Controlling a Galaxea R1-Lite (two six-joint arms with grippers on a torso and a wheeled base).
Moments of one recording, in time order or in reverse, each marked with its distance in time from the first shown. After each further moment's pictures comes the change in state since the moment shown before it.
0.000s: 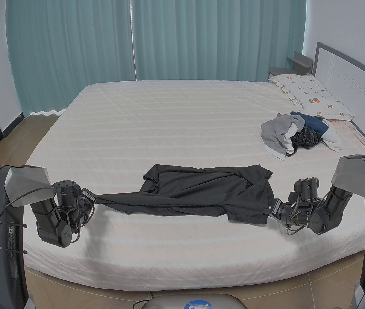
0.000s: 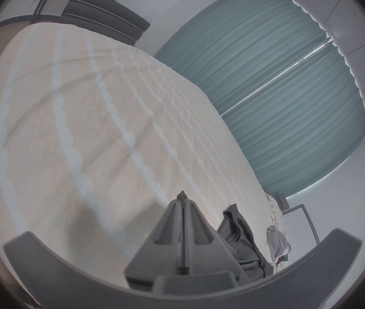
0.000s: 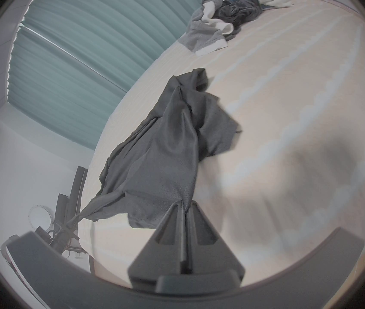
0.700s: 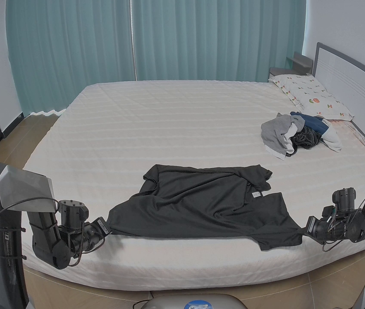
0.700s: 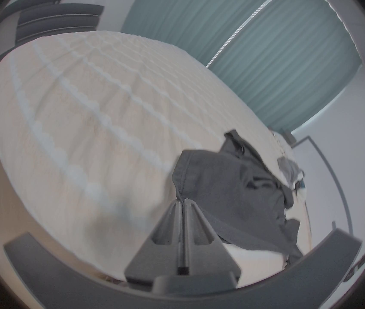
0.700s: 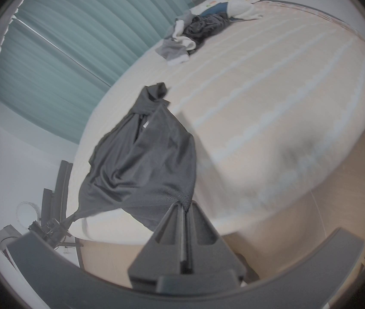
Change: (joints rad) left arm -0.131 -0.105 0.306 0.013 -0.112 0.259; right arm -0.201 -0.284 0.410 0.067 0.043 -0.203
